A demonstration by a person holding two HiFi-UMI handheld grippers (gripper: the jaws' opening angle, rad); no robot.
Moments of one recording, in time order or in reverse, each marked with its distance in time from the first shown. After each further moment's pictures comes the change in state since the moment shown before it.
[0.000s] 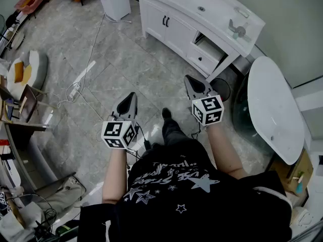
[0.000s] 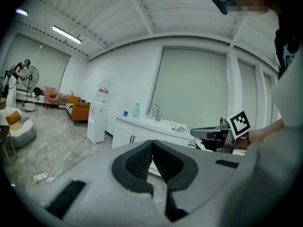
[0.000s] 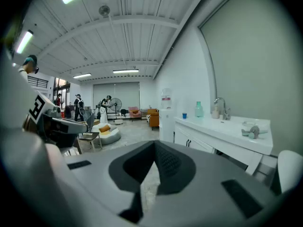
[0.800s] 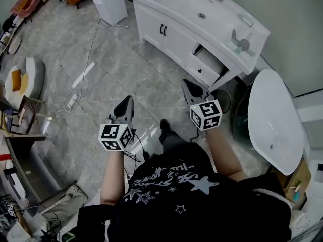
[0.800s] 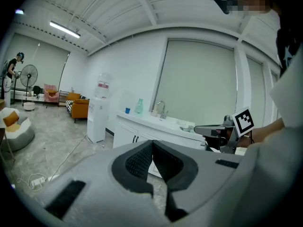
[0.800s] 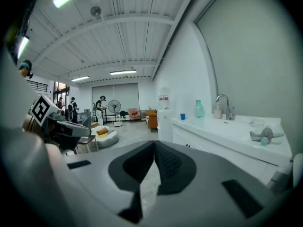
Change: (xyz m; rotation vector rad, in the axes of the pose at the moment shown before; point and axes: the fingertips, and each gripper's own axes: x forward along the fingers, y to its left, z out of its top) left arm 0.121 0.046 0.019 -0.005 0.058 0.021; right arm 0.092 -0.080 0.018 0.030 -0.014 0.018
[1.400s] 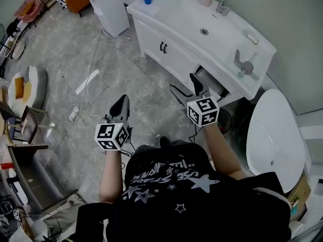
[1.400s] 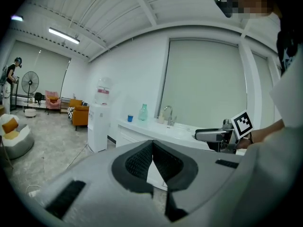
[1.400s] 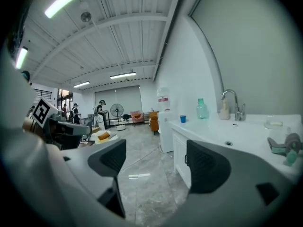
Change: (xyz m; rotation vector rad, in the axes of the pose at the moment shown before) left arm 0.113 0.040 0.067 0.028 -0.058 0.056; right arm 0.109 -0.087 0.040 0.039 -0.019 0.077
